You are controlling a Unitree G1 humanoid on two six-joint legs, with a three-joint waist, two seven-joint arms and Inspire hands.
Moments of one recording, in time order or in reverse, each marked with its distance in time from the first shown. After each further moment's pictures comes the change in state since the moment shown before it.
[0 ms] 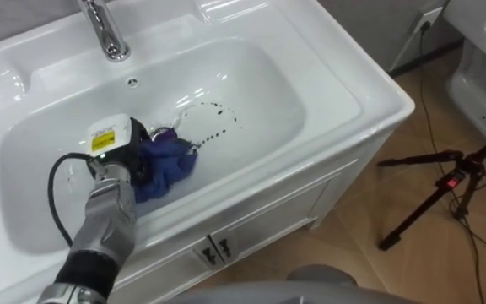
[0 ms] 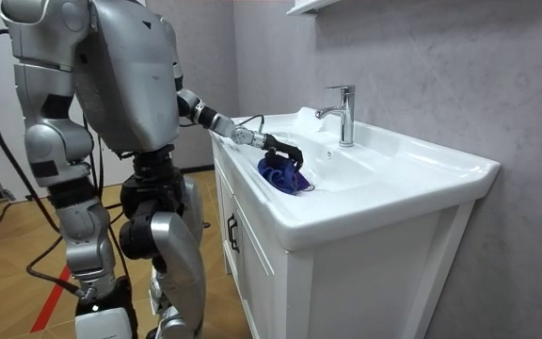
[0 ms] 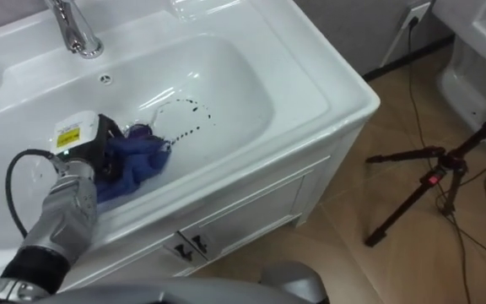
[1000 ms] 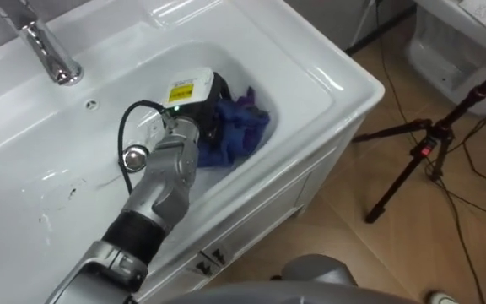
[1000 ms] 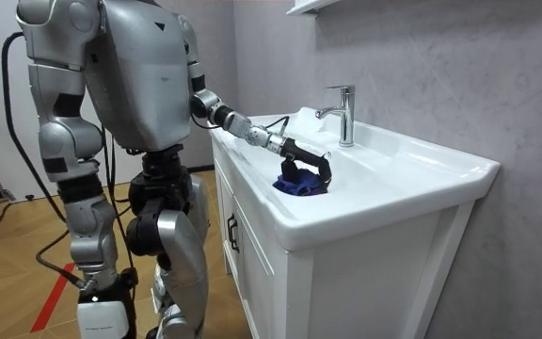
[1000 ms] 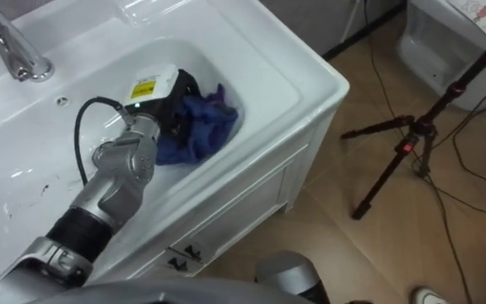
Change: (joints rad) left arm -0.229 -0.096 -0.151 -0.115 -0.110 0.032 -0.107; right arm -0.026 0.006 0.026 0.061 0.078 0.006 -0.015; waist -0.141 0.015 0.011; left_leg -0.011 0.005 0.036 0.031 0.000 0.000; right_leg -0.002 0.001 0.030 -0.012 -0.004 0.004
